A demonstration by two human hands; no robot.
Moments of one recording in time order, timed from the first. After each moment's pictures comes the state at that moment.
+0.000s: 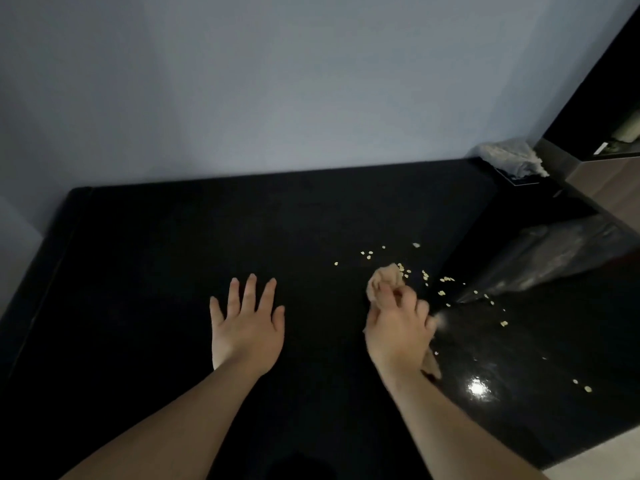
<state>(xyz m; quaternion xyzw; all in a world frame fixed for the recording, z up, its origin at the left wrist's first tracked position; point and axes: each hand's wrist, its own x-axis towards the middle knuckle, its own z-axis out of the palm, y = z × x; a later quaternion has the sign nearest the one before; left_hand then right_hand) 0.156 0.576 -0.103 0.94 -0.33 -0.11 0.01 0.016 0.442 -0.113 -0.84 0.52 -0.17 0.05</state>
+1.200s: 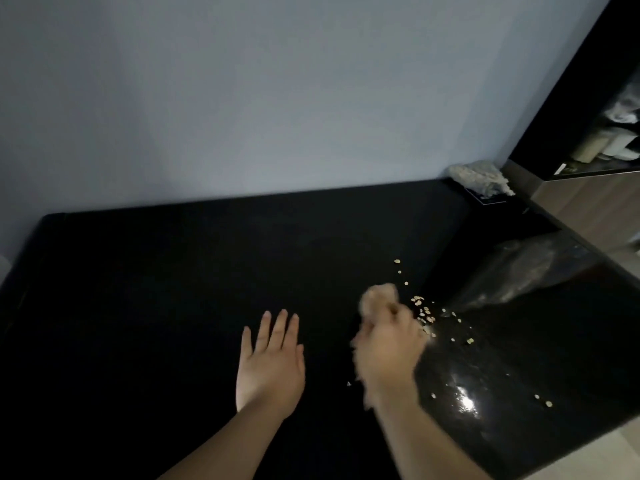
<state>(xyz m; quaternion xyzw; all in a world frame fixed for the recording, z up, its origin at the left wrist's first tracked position) 0.099 0.544 -0.091 0.90 -0.42 -0.13 0.03 0.002 0.430 -0.090 -0.80 0.55 -0.21 0.09</state>
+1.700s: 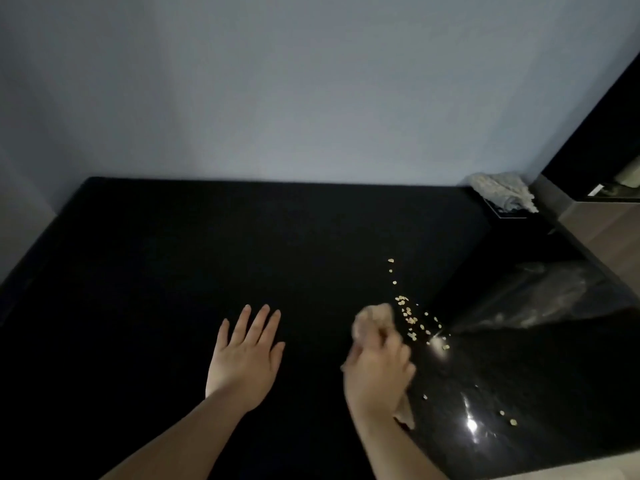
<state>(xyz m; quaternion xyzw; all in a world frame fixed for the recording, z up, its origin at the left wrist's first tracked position) 0.057 0.555 -0.097 0.93 -0.35 -0.12 0.02 -0.059 0.430 -0.114 -0.85 0.47 -0.23 0.09</state>
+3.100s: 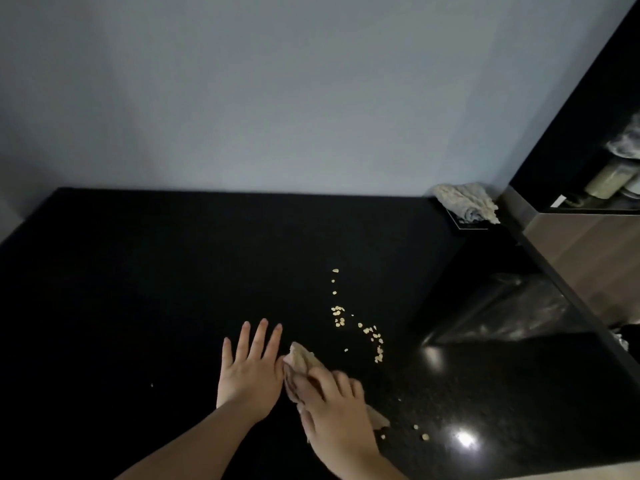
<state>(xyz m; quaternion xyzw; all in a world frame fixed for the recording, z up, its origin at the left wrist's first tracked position) -0.024 0.457 -0.093 0.93 -0.32 -0.17 0.00 -0.152 0.362 -0.116 -0.98 0.12 -0.17 0.05</state>
